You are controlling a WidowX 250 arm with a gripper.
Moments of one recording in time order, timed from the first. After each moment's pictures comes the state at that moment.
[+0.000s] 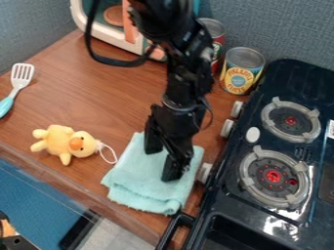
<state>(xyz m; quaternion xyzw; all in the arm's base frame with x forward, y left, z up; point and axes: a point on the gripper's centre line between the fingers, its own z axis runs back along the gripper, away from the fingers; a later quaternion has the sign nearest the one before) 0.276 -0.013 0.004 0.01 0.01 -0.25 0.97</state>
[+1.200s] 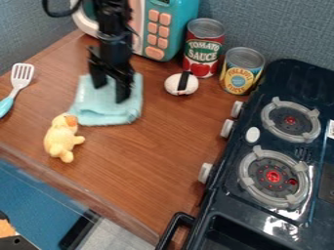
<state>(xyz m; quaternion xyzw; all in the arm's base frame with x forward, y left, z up) 0.329 0.161 0.002 0.04 0.00 -0.03 1.00</state>
